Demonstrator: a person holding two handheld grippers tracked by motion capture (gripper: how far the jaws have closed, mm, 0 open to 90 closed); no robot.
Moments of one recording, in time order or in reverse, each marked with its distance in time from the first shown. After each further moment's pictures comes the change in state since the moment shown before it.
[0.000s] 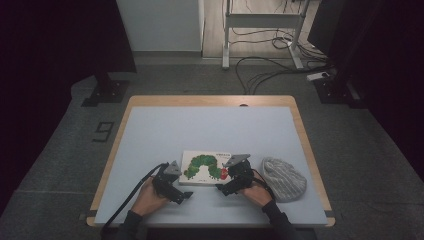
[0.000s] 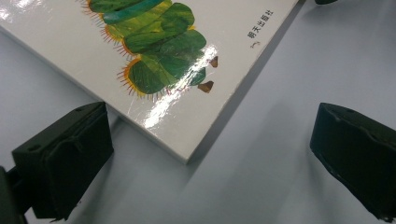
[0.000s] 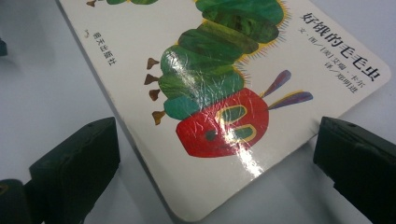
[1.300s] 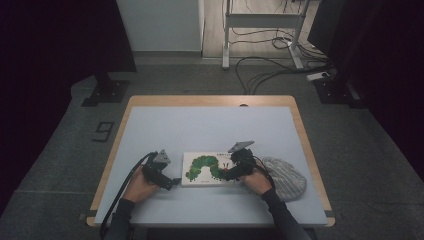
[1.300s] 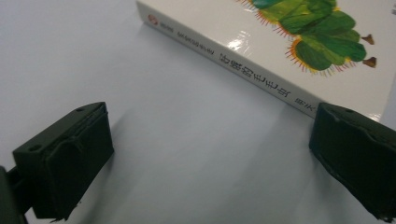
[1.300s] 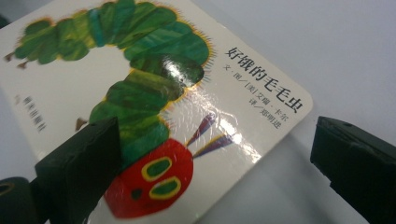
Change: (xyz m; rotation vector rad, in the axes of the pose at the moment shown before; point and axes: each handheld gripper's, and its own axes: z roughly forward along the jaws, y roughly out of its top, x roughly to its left) left arm 0.053 -0.008 -0.008 0.000 0.082 0.007; right arm -0.038 0.017 0.004 -0.011 -0.018 0.093
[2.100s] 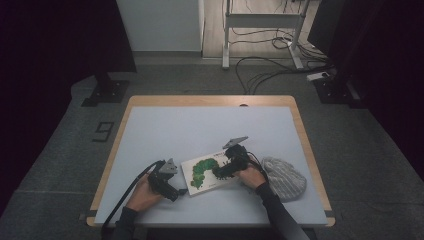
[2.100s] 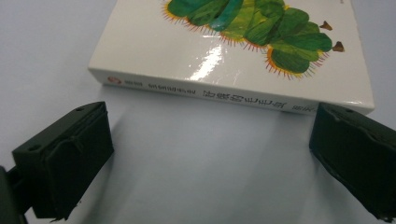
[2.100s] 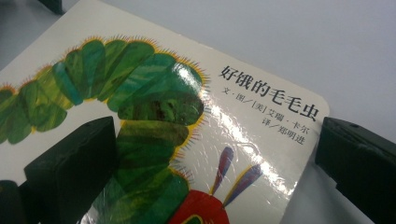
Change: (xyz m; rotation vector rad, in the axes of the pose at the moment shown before) left arm -0.034 0.000 0.002 -0.017 -0.073 0.084; right arm -0.004 0.015 0.020 0.003 0.067 0.007
